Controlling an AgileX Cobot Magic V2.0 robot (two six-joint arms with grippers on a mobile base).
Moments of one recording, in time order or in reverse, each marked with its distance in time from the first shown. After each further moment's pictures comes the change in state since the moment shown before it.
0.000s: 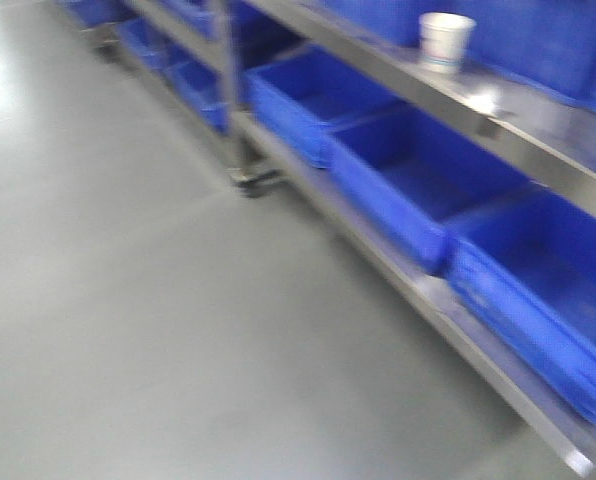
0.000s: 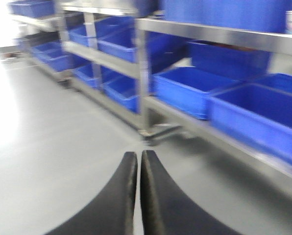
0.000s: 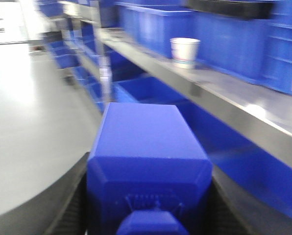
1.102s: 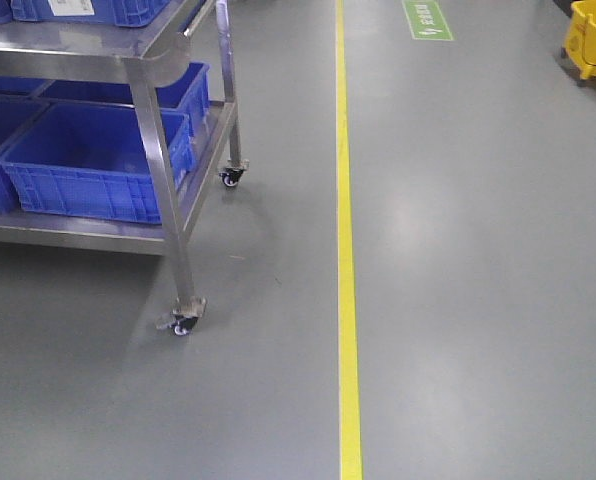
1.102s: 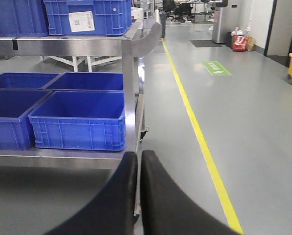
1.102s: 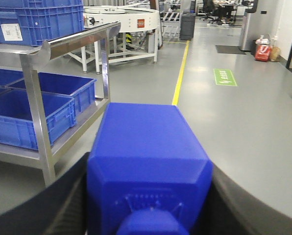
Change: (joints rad) left arm 0.000 0.000 0.000 0.000 0.000 0.000; right arm 0.000 0.000 0.000 0.000 0.001 0.000
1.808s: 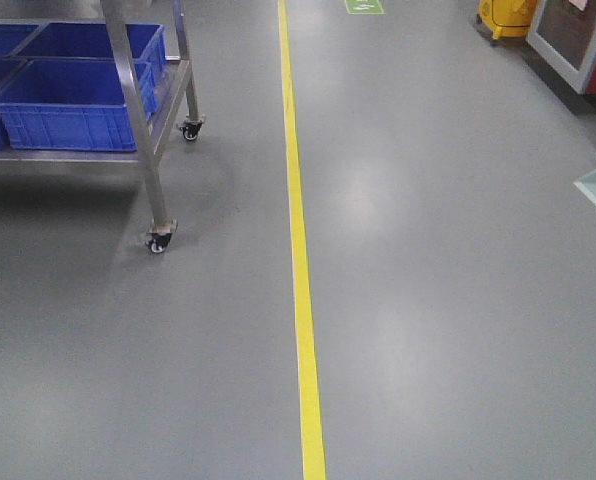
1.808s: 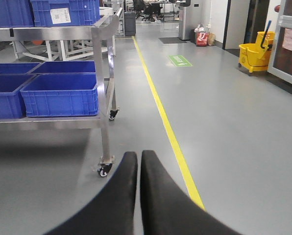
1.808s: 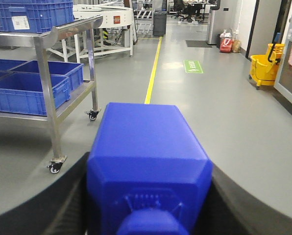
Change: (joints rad) left arm 0.000 0.000 0.000 0.000 0.000 0.000; right arm 0.000 0.000 0.000 0.000 0.000 0.000
